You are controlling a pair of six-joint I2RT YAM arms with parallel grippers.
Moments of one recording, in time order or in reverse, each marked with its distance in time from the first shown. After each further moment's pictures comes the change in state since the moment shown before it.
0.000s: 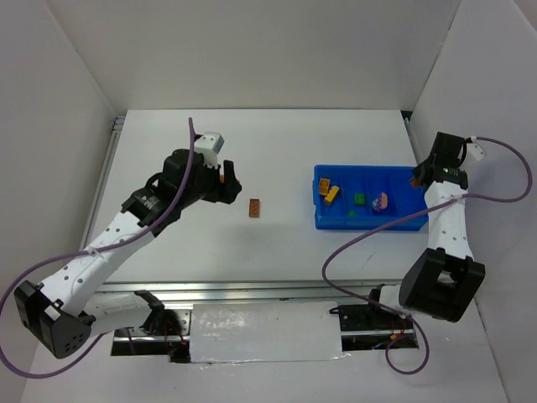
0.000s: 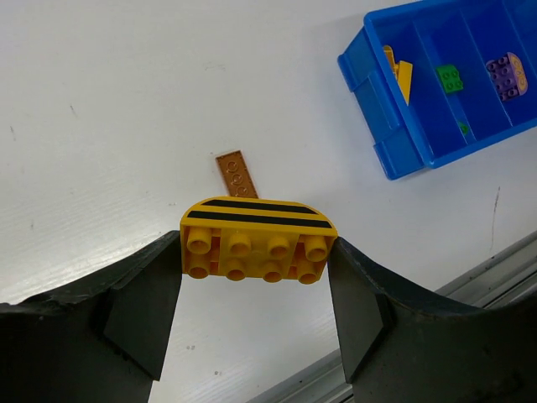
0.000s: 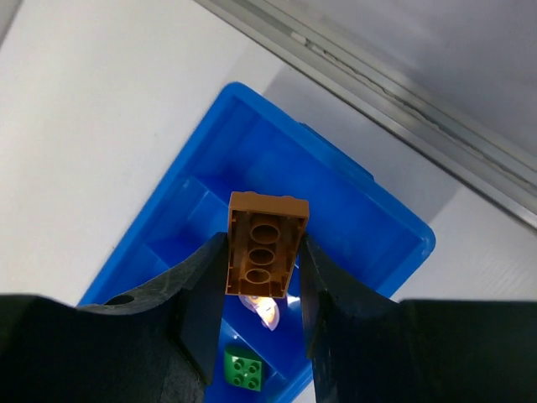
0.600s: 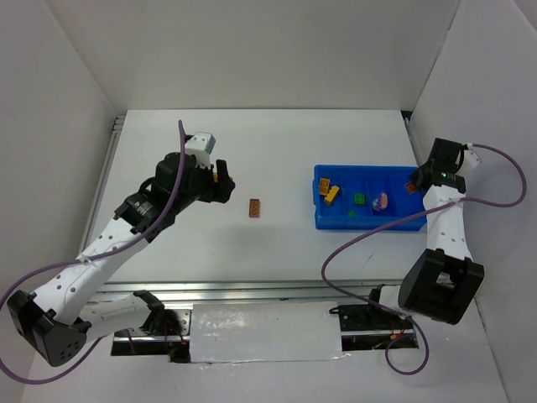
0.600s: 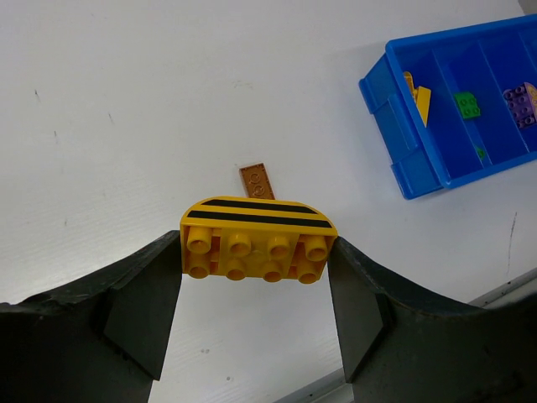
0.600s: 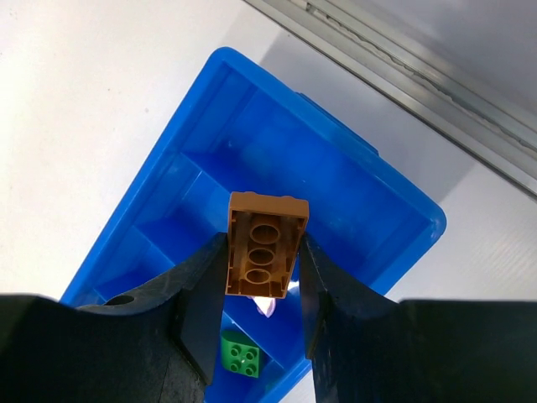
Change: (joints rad) left arm -0.003 -0.057 -0.024 0.009 -0.085 0.002; right arm -0.010 -0.014 -0.072 0.013 -0.046 0.023
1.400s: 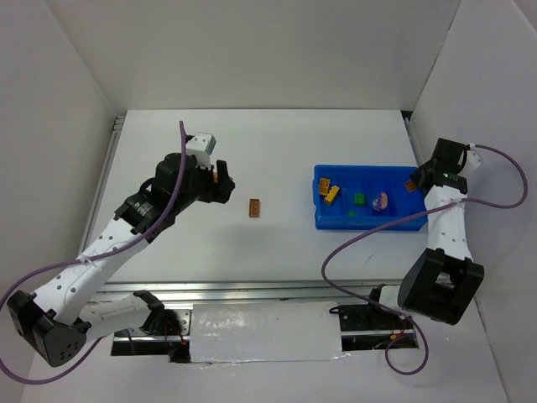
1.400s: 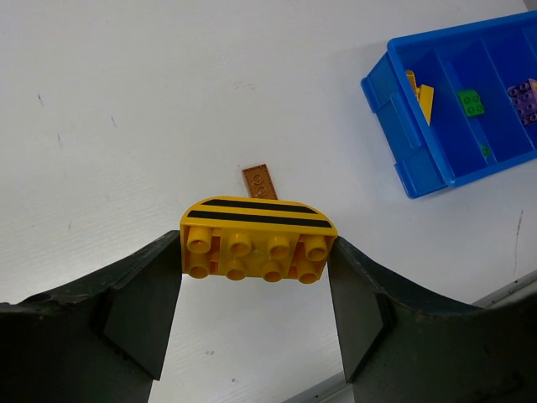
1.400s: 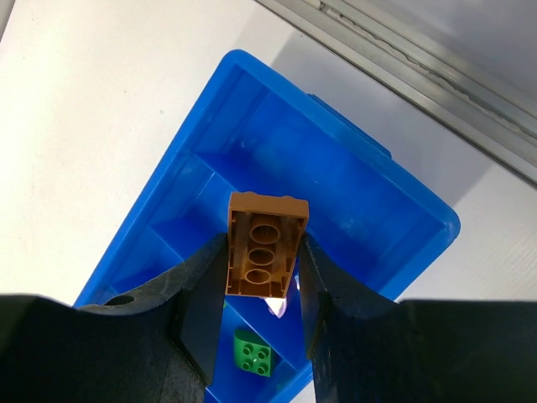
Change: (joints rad) left arm 0.000 -0.010 -0.013 0.011 -0.001 0.018; right arm -0.021 0.000 0.000 0.014 -0.049 0.018
